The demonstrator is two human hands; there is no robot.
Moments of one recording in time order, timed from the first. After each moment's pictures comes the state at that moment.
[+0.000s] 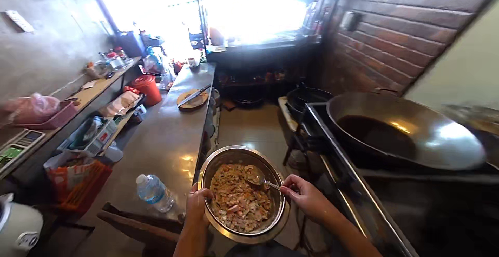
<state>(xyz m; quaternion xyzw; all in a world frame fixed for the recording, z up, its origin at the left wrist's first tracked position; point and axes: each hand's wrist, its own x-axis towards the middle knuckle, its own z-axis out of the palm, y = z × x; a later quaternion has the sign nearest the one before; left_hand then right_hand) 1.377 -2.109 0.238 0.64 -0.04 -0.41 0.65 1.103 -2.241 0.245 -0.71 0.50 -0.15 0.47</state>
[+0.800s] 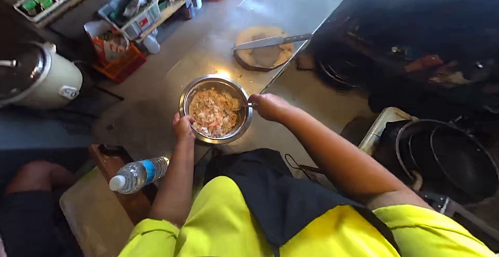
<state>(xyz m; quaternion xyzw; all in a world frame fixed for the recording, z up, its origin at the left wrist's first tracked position) 1.624 -2.330 0.129 0.66 0.26 -0.10 0.70 1.547 -2.596 0.194 -0.94 0.12 0.25 0.22</state>
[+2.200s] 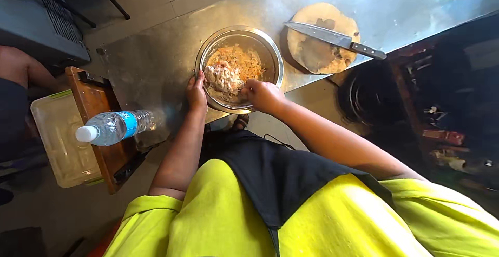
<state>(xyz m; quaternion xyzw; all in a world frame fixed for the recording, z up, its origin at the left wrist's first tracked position) 1.637 -2.373 0.080 0.61 0.31 -0.02 0.73 1.632 -2.572 0.158 -0.92 -0.01 0.33 0.18</state>
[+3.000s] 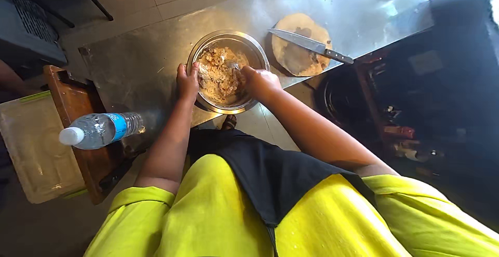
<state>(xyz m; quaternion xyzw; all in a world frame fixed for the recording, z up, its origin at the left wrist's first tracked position) 1.673 -2.360 0.068 0.74 0.21 -0.06 0.64 1.657 -2.566 0.183 -0.95 0.03 0.30 0.06</state>
